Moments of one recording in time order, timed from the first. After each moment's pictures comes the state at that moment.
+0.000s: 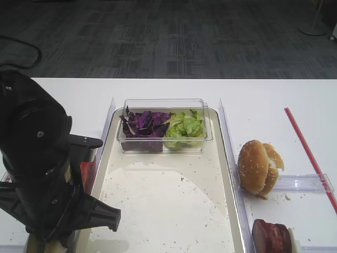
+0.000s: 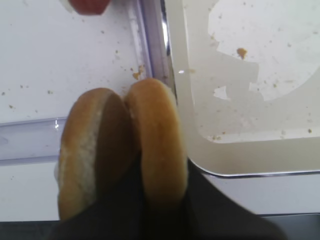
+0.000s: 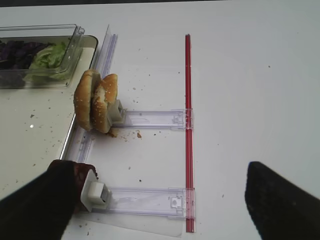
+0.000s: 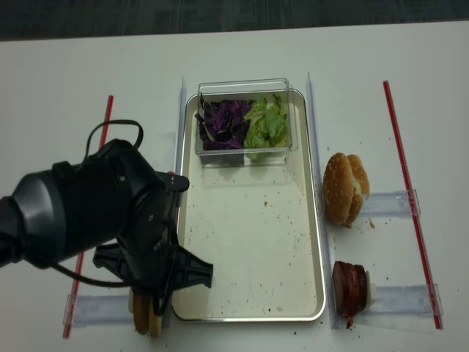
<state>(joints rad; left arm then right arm) -0.73 1.54 -0.82 0.10 0.95 -0.69 0.00 -0.02 -0.48 0.13 1.13 -0.02</state>
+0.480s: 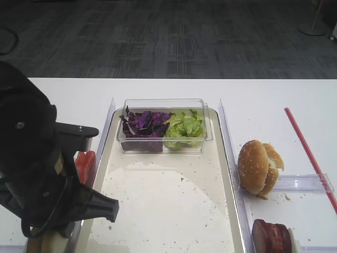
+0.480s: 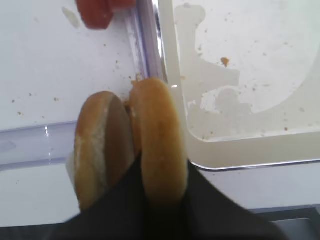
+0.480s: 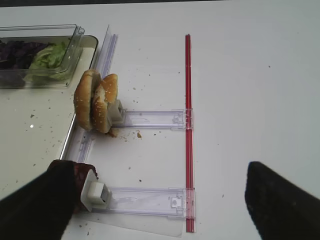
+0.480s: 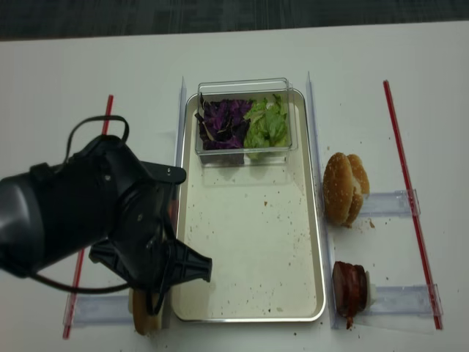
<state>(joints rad) -0.73 1.46 -0.82 0.11 0.95 -0.69 0.00 -0.02 -0.48 0.13 1.13 -0.02</state>
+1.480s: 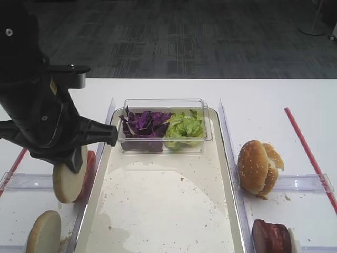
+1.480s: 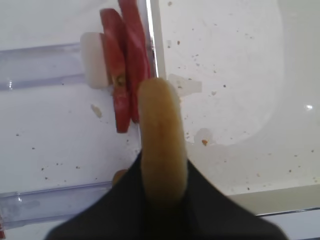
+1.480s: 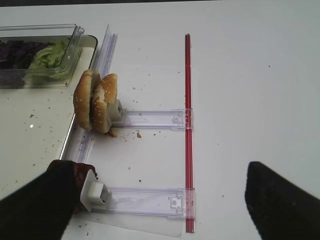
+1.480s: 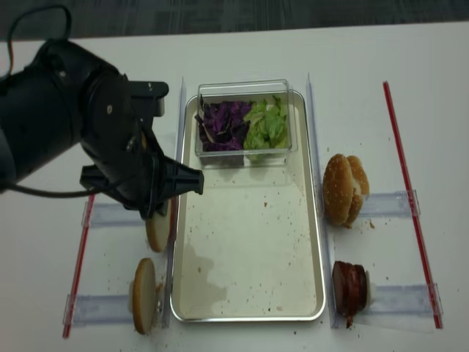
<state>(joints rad) -0.52 1.50 -1.05 0.04 1.02 -0.48 0.00 -0.02 -0.48 0.13 1.13 -0.02</state>
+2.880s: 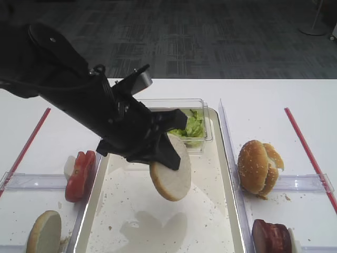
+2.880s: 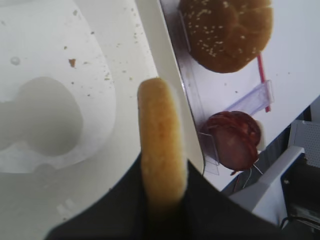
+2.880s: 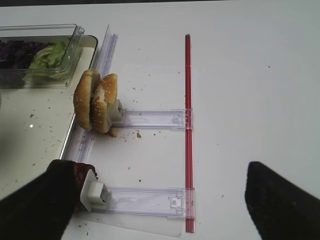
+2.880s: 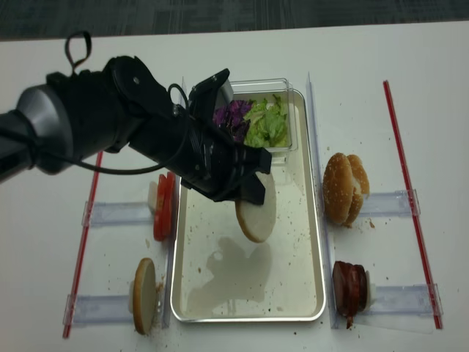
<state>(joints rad) -0.52 1.69 -1.05 -0.90 0.81 0.33 0.00 -0.02 -0.48 0.13 1.13 -0.02</state>
